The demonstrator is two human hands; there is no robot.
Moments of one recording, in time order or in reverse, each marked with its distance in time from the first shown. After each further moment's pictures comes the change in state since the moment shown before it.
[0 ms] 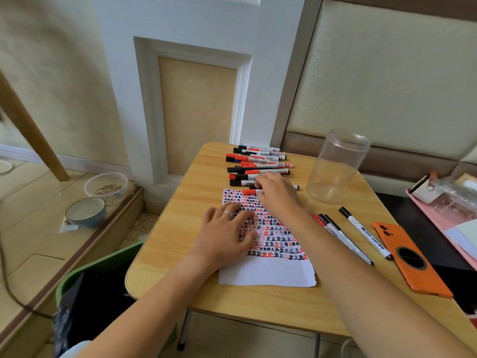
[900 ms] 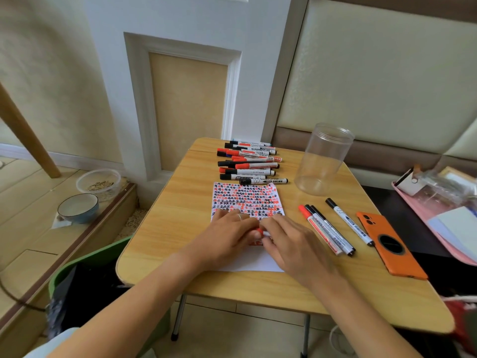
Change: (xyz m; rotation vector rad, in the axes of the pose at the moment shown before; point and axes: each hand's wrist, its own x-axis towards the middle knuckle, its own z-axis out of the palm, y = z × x) left_hand -0.014 0.022 -0.005 -0.178 0.055 0.382; right_hand -0.153 -0.011 -0.050 0.034 0.184 -0.320
